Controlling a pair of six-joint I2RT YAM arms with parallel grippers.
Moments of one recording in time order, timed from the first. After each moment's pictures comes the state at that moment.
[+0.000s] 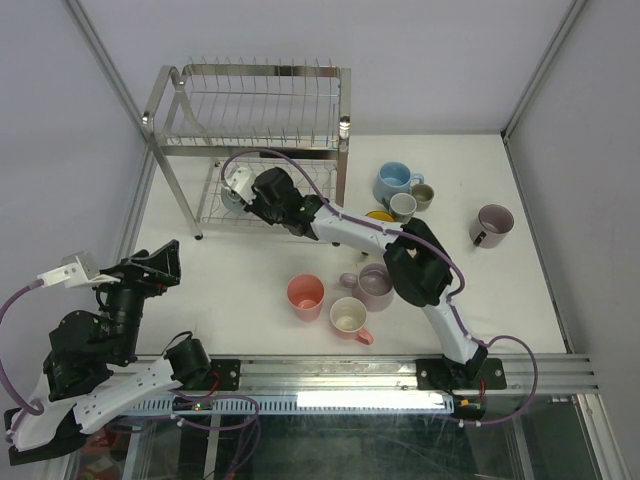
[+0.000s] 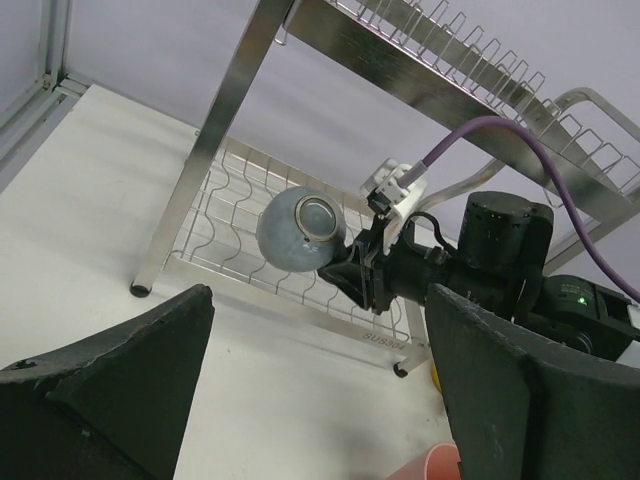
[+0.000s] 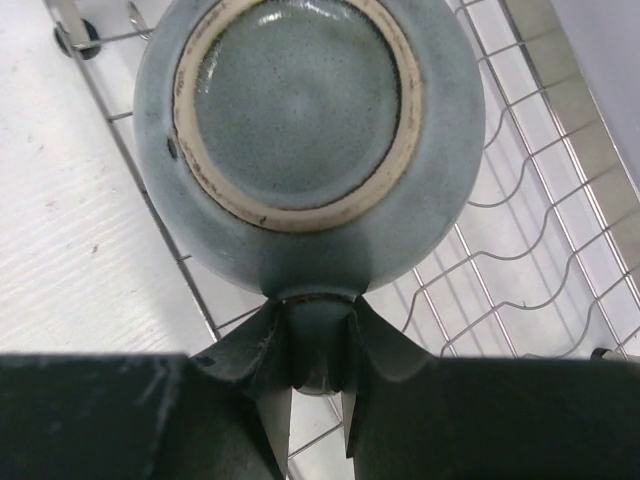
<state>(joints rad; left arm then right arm) -1.05 0.05 0.78 -0.54 -1.05 -0.39 0.95 2.18 1.82 -0.17 0.10 -0.33</state>
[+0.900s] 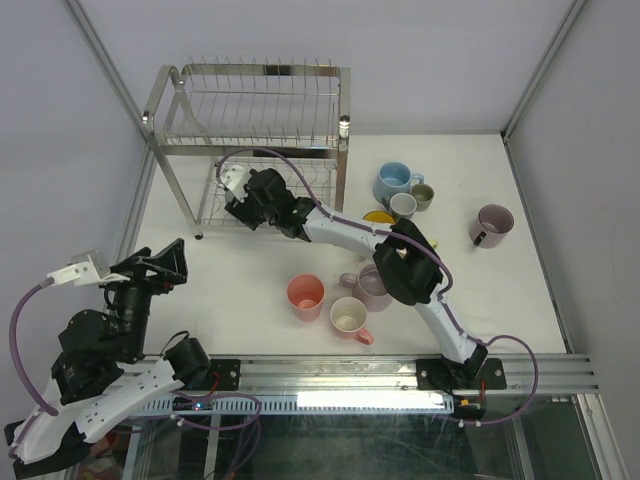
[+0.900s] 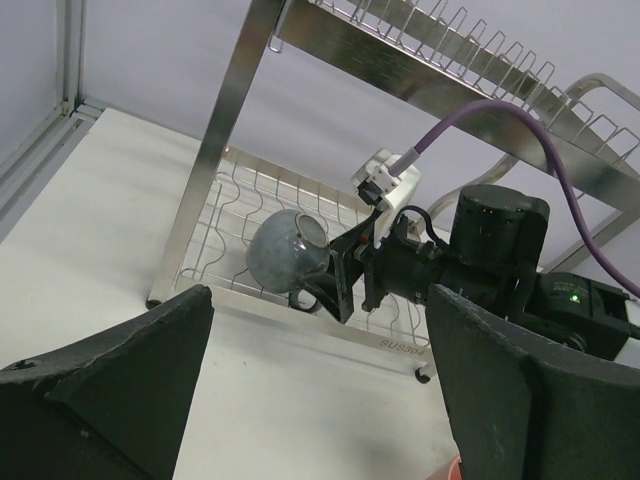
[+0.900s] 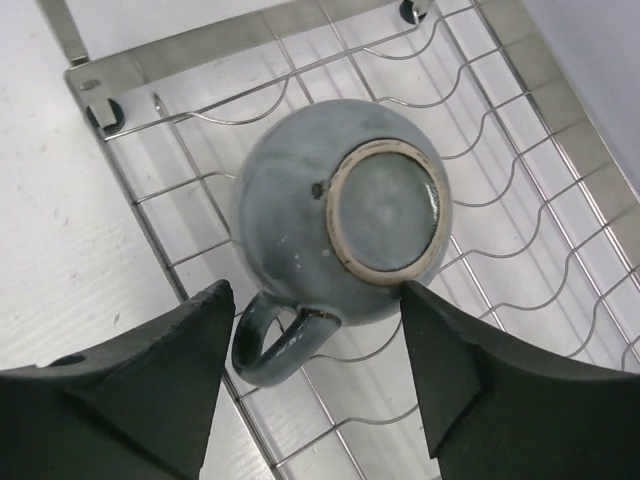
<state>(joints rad) -0.95 0.06 0.74 -0.48 -0.96 -0.31 0.96 2.27 1.89 -0.06 0.10 -0.27</state>
